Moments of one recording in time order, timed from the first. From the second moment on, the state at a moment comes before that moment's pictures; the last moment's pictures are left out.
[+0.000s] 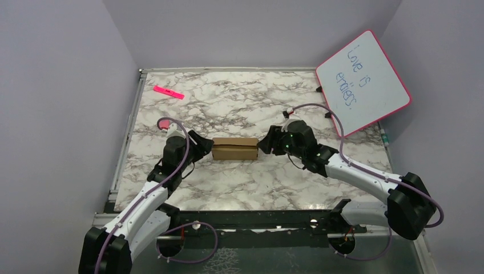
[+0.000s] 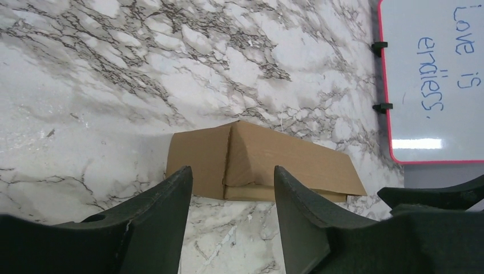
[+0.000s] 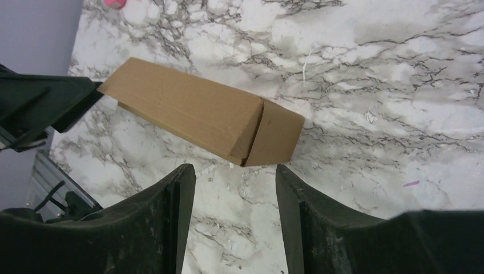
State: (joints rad) left arm -0.35 0.82 0.38 0.03 -0.01 -0.83; right arm 0.74 1.23 0.70 0.02 0.03 0.61
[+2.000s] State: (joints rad) left arm -0.32 1.05 0.15 0.61 0.04 -0.90; right arm 0.57 1.53 0.45 0.76 -0.42 0.68
